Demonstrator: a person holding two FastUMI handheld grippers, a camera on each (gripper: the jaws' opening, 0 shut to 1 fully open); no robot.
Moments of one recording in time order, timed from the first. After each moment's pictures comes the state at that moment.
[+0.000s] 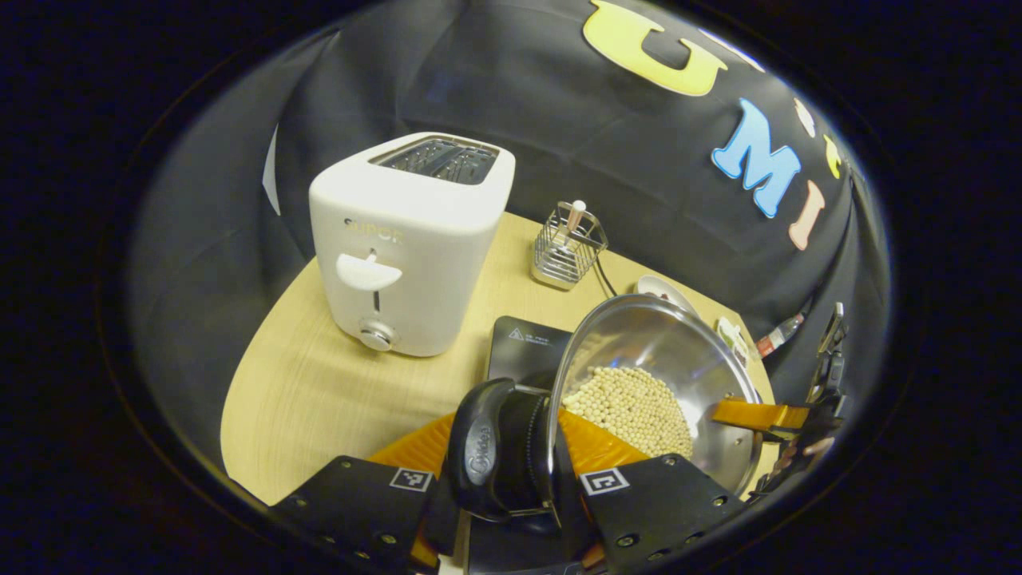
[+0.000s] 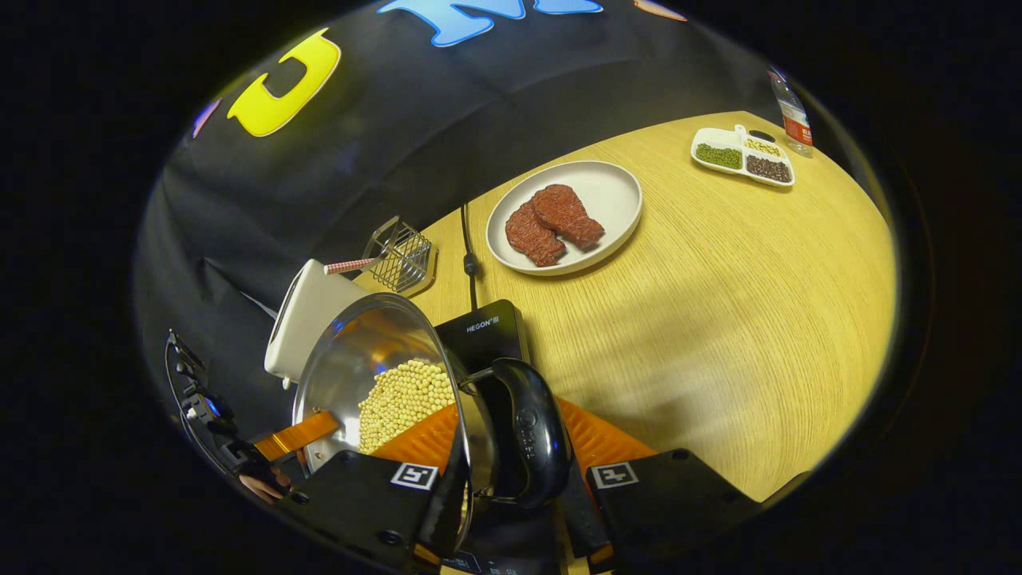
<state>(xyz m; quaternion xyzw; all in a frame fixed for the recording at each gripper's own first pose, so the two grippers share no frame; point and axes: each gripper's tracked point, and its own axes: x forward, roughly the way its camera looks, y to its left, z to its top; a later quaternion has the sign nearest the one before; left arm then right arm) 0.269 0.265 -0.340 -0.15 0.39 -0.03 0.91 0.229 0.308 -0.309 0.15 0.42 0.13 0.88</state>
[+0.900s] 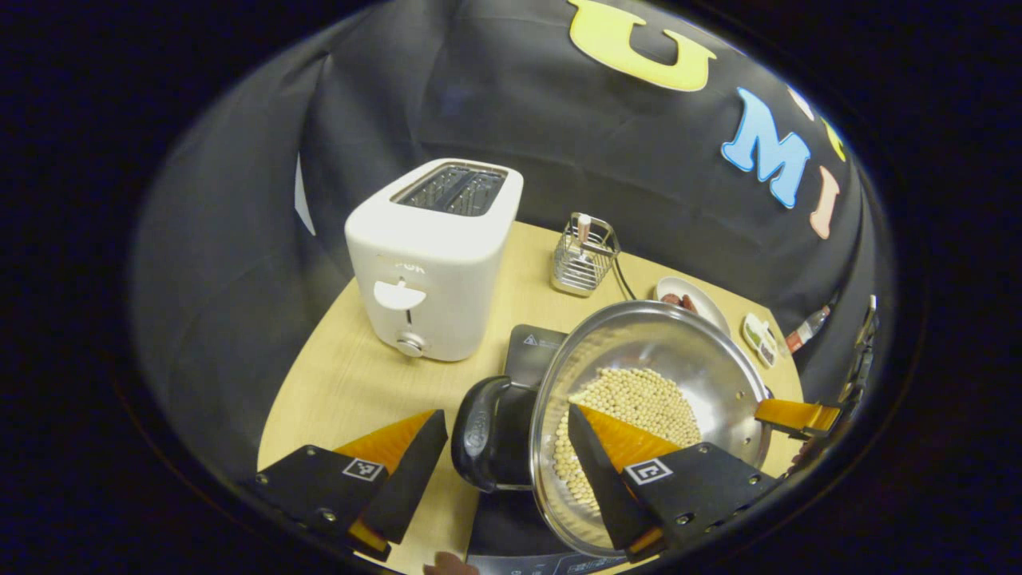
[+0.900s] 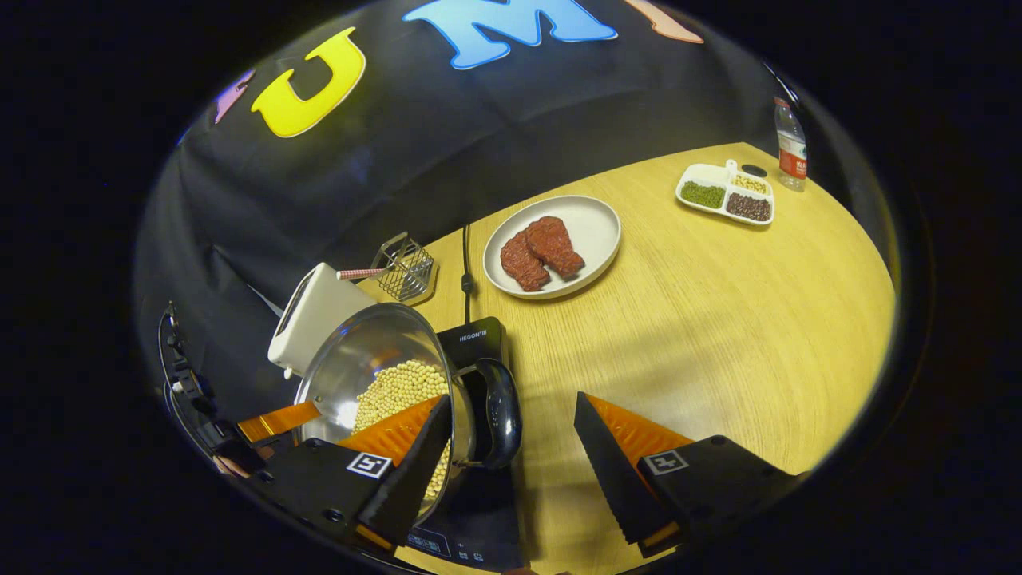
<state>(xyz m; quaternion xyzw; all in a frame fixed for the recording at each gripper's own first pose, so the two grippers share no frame) 0.248 0.275 -0.297 -0.09 0.37 0.05 0.92 0.210 0.272 -0.266 0.11 0.37 0.13 0.91</state>
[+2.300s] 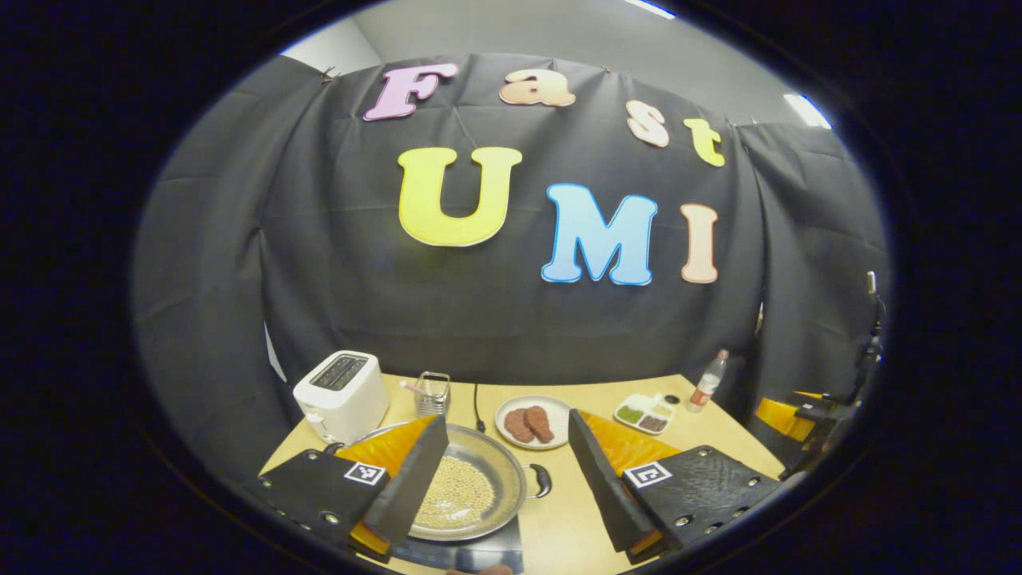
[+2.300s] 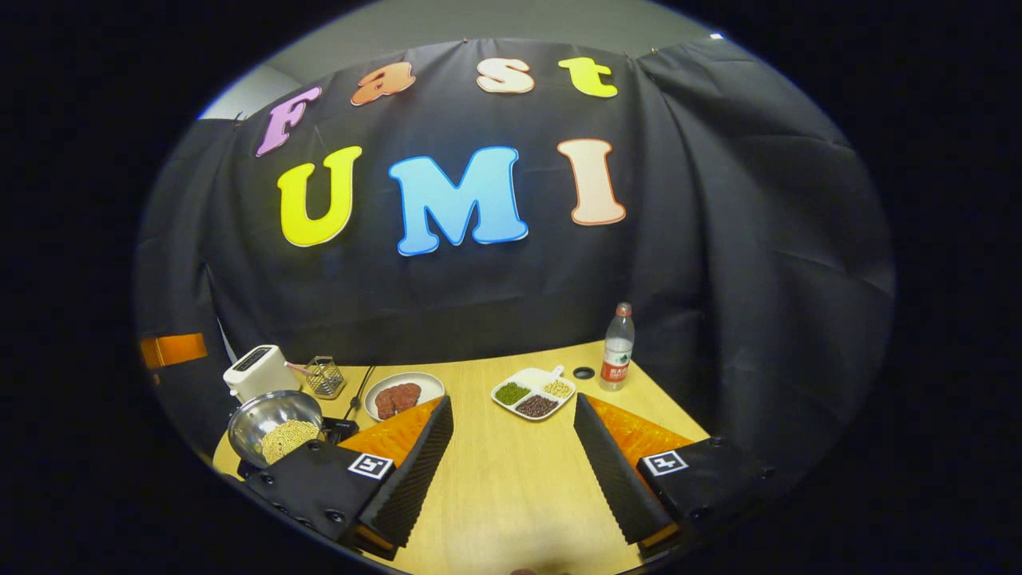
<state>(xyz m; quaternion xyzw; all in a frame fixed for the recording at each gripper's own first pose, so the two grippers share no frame) 0.164 -0.030 -0.038 -0.01 0.10 -0.02 0.99 0.160 -0.014 -0.046 -0.03 0.08 0.05 1.00</state>
